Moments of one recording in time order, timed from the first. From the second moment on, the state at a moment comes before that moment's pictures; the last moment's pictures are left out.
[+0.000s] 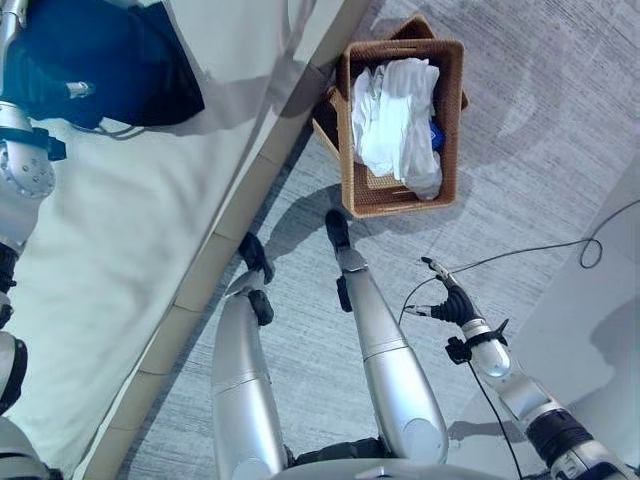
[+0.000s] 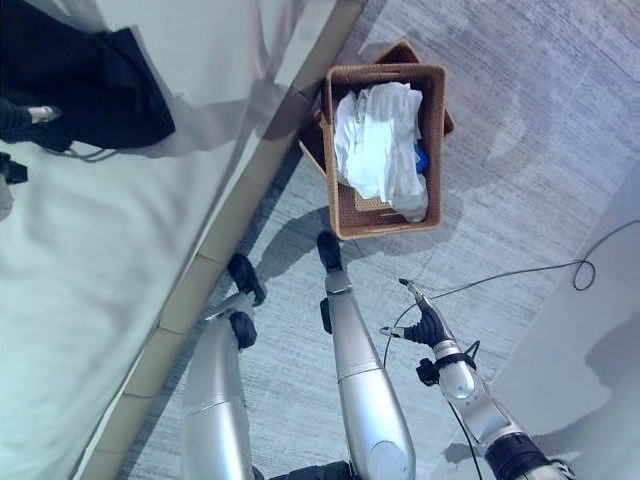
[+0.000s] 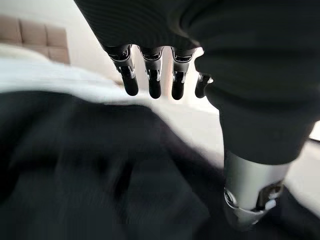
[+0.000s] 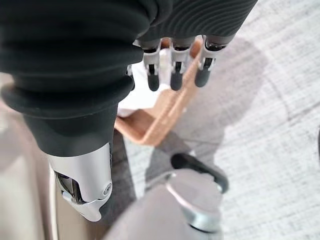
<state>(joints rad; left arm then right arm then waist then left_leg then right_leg) -0.92 1.17 -0.44 0.72 0.29 -0.14 0.52 -0.08 -0.53 0.36 0.37 -0.03 -0.28 -0.23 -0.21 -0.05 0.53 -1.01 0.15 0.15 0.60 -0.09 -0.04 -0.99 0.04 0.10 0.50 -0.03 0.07</state>
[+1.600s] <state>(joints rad) -0.69 1.11 -0.27 0.45 0.21 -0.18 0.41 -0.05 -0.49 0.30 0.24 0.00 -0.32 -0.23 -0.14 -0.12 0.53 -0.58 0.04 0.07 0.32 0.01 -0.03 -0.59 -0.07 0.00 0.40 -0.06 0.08</state>
